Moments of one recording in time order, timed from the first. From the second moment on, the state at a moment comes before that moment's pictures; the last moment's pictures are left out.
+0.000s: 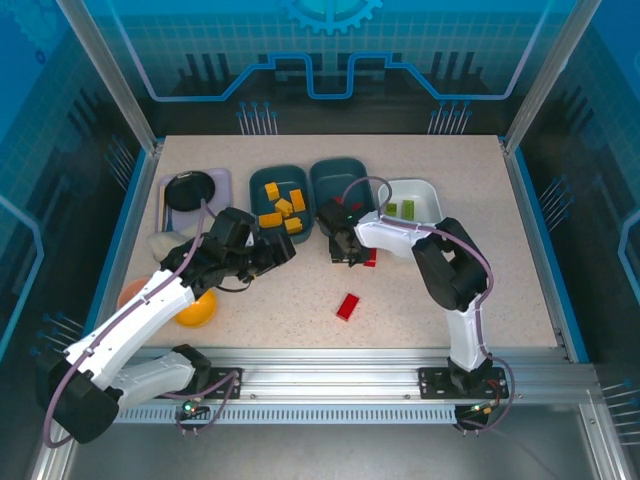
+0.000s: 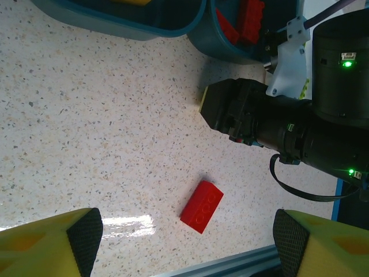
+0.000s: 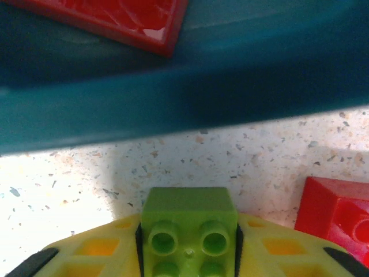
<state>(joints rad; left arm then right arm) -0.51 1.05 0.91 -0.70 0.17 -0.95 0.70 2.02 1.39 -0.73 0.18 0.71</state>
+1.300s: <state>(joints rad) -0.68 1.66 1.35 -0.57 0.26 -0.87 0.18 1.98 1.48 -0.78 -0.13 0.25</state>
